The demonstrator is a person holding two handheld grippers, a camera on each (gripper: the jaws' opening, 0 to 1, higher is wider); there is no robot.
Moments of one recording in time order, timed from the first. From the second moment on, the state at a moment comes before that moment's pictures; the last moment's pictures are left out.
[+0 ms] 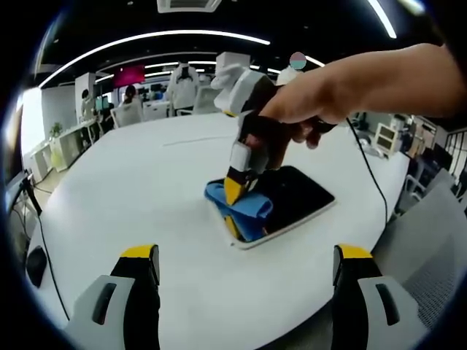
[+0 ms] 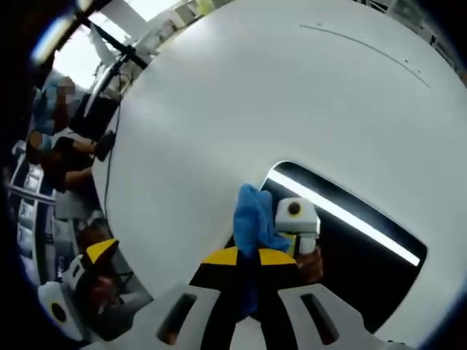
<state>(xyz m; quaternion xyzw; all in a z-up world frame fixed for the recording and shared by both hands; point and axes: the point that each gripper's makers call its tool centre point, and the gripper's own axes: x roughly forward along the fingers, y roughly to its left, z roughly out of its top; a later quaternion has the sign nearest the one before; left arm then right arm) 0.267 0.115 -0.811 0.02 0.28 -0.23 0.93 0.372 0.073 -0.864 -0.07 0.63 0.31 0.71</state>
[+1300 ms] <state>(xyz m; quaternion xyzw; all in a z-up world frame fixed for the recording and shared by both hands) 0.265 0.114 -0.813 0.03 0.28 -0.23 0.93 0.375 0.027 -0.868 -0.03 0.63 0.29 0.72</state>
